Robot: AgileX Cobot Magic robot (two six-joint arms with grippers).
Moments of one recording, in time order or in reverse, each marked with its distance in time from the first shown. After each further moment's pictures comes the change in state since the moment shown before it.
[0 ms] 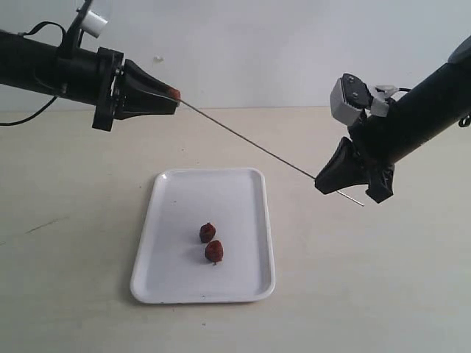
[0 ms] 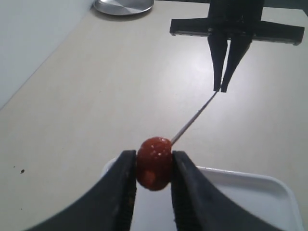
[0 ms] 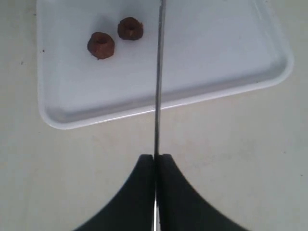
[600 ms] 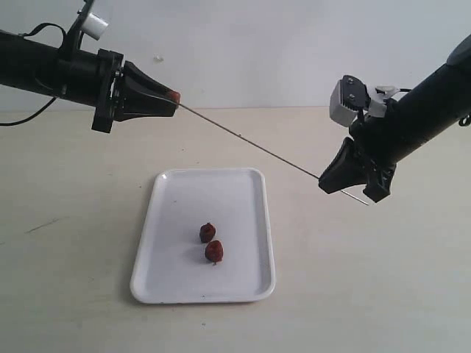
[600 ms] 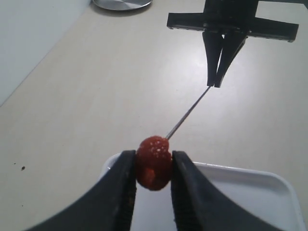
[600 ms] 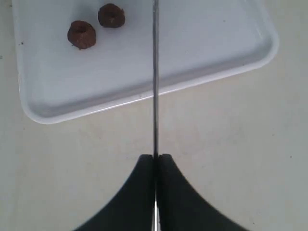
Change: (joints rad) left arm 0.000 0.000 0.000 0.010 -0.002 0.000; right arm 0.000 0.000 0.000 -0.036 -0.046 0.069
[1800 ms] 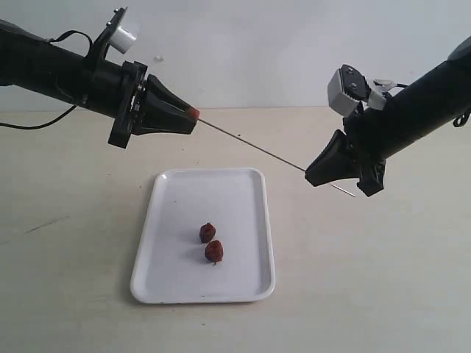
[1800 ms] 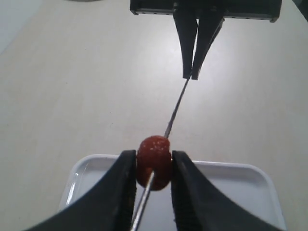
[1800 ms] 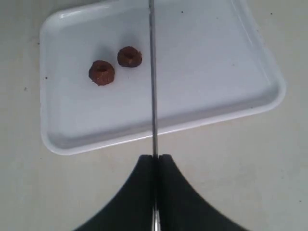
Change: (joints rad) left arm -0.080 -0.002 0.000 0.069 -0.008 -0.025; right arm 0.002 0.000 0.000 0.127 0.052 -0.103
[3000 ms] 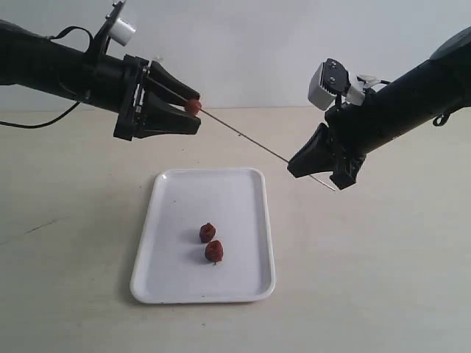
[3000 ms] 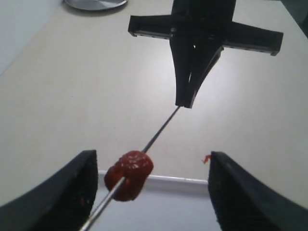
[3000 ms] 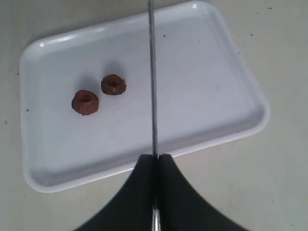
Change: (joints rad) left arm -0.002 0.000 0.000 -0.063 0.000 0.000; right arm 0.052 0.000 0.000 0.064 -0.090 0.041
